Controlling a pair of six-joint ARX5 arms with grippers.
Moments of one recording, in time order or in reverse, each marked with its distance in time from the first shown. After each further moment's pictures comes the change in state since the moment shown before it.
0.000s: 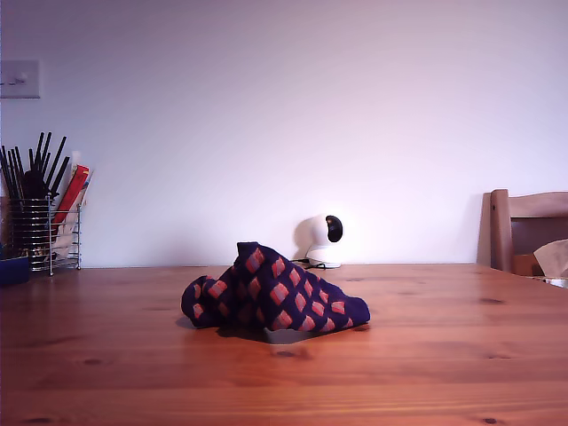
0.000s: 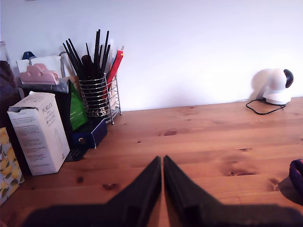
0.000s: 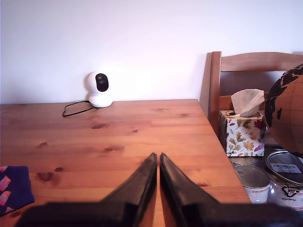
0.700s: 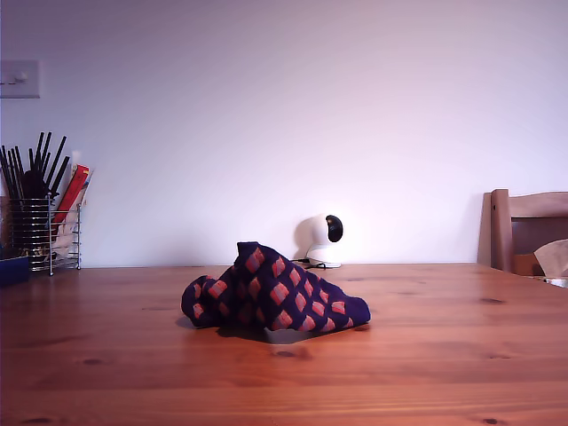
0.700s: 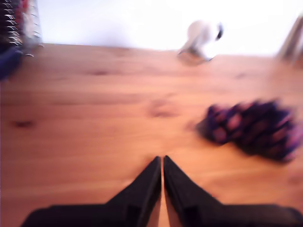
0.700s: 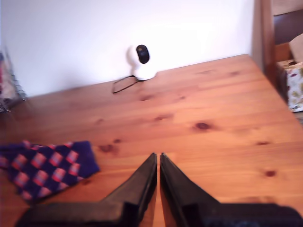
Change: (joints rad) left arm 0.005 -0.004 0.026 -0.229 0.301 -0.196; right arm -0.015 0.000 0.002 -0.111 -0.213 0.208
